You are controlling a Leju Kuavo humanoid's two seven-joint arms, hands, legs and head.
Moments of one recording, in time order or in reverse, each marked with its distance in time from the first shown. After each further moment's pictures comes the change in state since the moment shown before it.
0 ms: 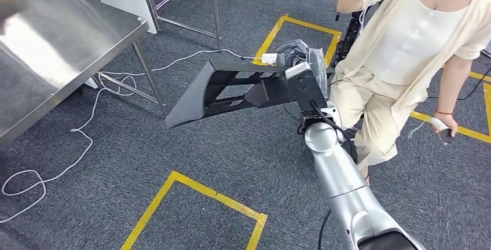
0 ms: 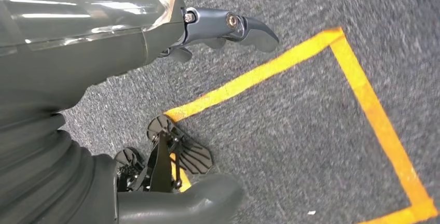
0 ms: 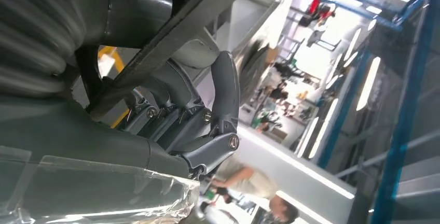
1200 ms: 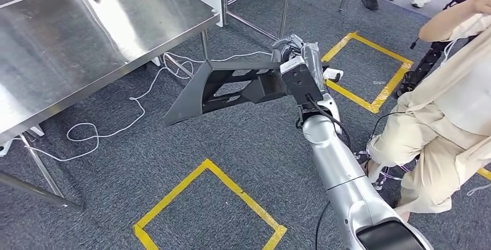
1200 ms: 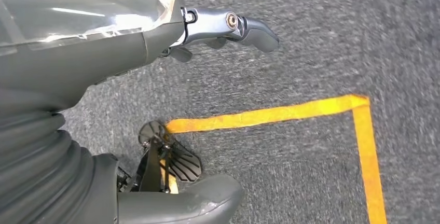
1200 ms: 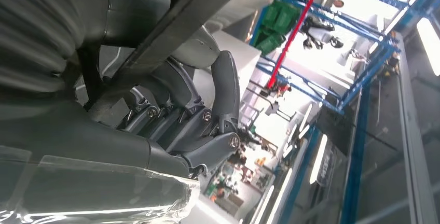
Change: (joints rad) left arm -0.002 0.002 0.006 -0.001 0.000 0.009 -0.006; right arm -0.061 0.004 0.006 0.097 -0.021 0.013 -0.033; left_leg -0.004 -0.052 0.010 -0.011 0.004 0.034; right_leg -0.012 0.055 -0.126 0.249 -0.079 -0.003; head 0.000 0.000
